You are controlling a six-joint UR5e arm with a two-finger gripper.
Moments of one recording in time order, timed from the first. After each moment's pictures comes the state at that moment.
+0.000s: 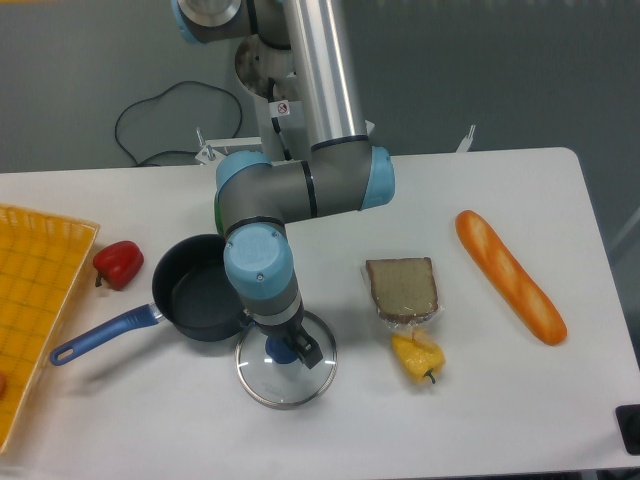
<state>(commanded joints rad) 2.26 -2.10 -1.55 -1.06 1.62 1.06</state>
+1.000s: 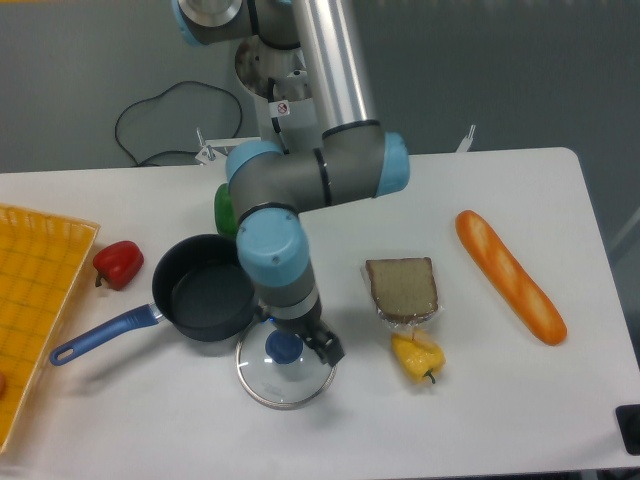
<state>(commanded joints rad) 2.38 -2.02 -1.55 -1.07 1.64 0.93</state>
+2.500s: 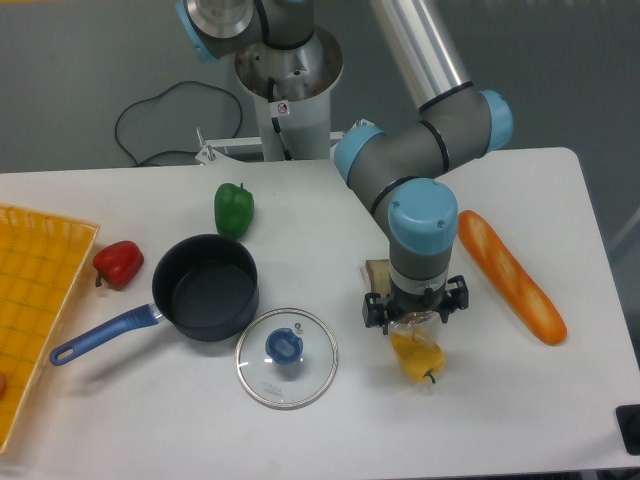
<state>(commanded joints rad) 2.56 -2.09 -1.52 -0.99 1.59 0.30</state>
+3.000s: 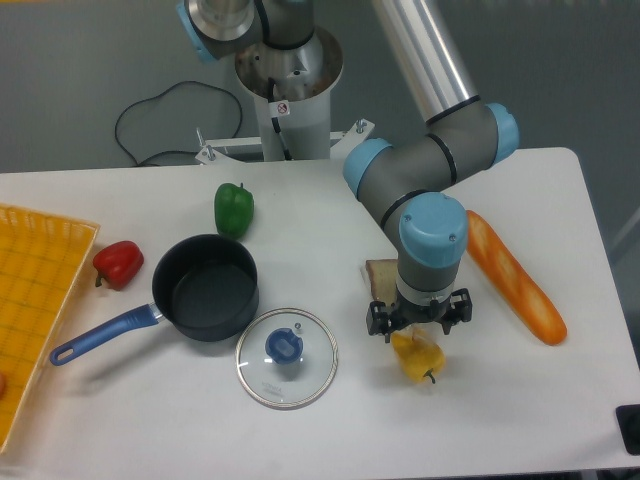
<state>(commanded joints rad) 2.57 -2.11 -1.53 -0.99 1.56 0.40</state>
